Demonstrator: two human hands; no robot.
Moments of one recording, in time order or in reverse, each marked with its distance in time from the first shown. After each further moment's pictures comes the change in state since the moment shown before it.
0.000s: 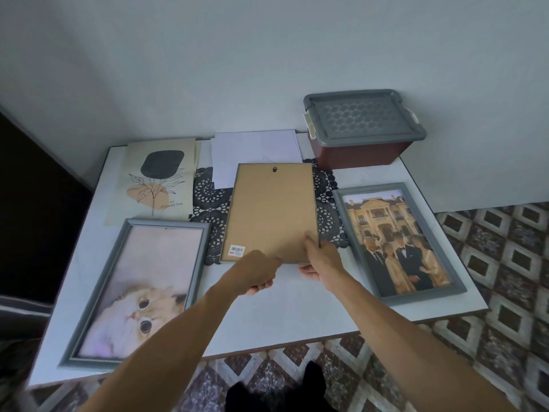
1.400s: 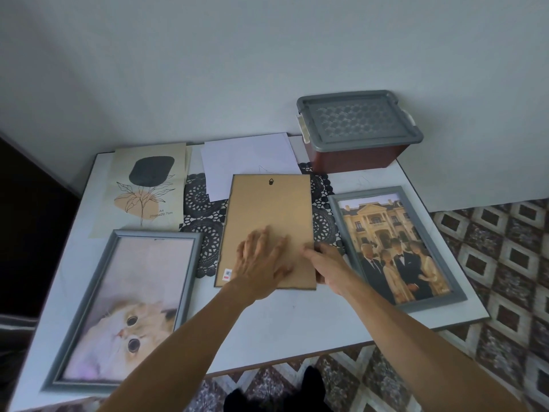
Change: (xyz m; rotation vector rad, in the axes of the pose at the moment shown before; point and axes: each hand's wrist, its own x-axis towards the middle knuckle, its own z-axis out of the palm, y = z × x) left_hand 0.062 -0.014 0.019 0.868 0.305 0.519; right_hand 0.028 0.001 -0.019 -0.004 -0.118 -0.022
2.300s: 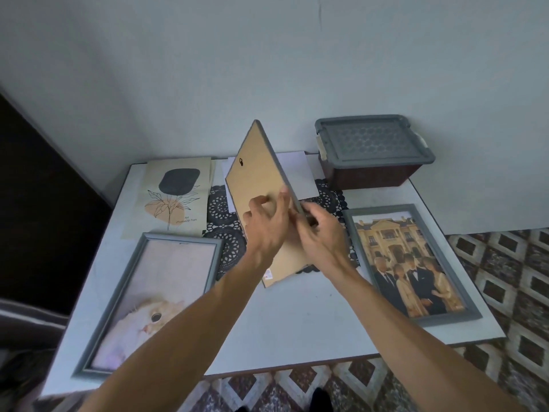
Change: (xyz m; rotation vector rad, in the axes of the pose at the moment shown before) left_hand -0.014 0.026 -0.123 -1.216 0.464 -0.440; right_hand -0.090 -0.099 0.048 -0.312 0.160 -0.733
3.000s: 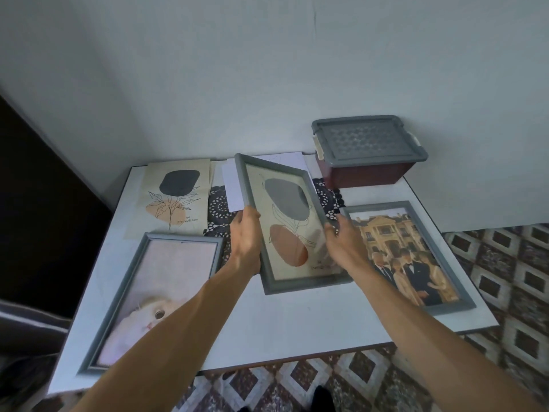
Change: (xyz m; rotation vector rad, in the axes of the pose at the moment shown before) left_hand -0.012 -0.011 -0.030 -0.312 0.047 -0.195; right_hand 0.006 0.061 -0.022 -0.355 -0.005 0.290
